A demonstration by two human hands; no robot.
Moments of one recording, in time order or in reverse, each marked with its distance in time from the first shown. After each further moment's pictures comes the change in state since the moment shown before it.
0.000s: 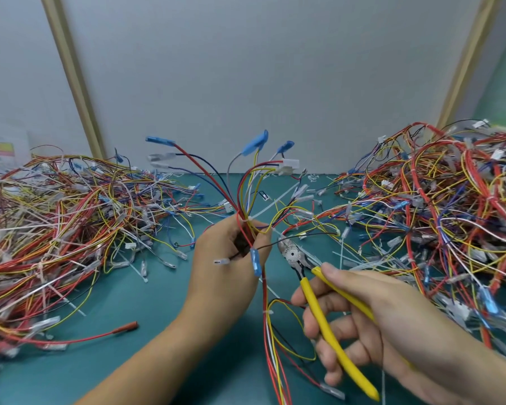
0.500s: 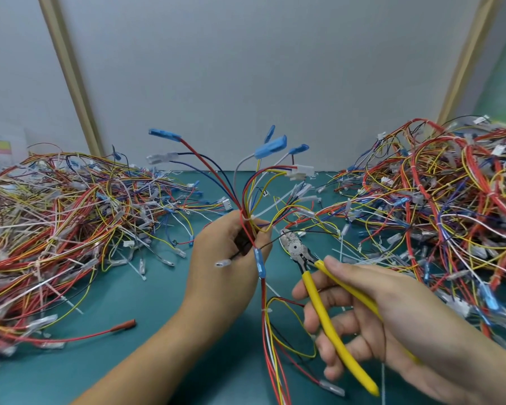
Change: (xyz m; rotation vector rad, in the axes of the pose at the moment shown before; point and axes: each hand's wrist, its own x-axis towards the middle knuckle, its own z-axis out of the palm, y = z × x) left_hand -0.001 0.000 0.000 0.072 0.005 0.038; right_hand 0.000 -0.002 -0.003 0.013 -0.033 -0.010
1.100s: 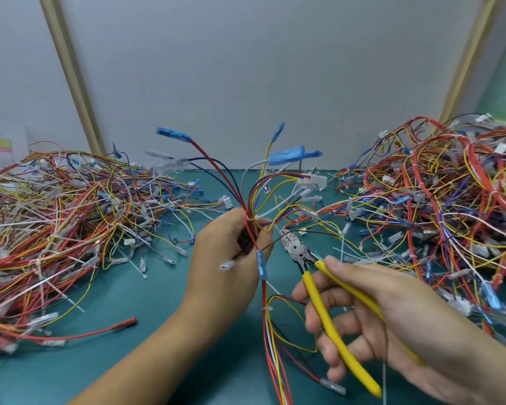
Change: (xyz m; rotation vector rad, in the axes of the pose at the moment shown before) left_hand 0.001 -0.004 -0.001 0.088 0.006 0.043; right_hand 0.000 0.000 -0.001 -0.014 -0.018 0.006
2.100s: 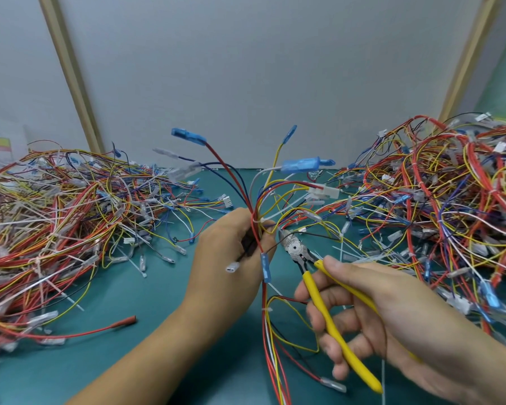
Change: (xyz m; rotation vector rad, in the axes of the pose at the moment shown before) left_hand 0.000 0.001 -0.003 0.097 -0.059 0.076; right_hand 0.002 0.003 -0.002 -0.032 0.011 -0.004
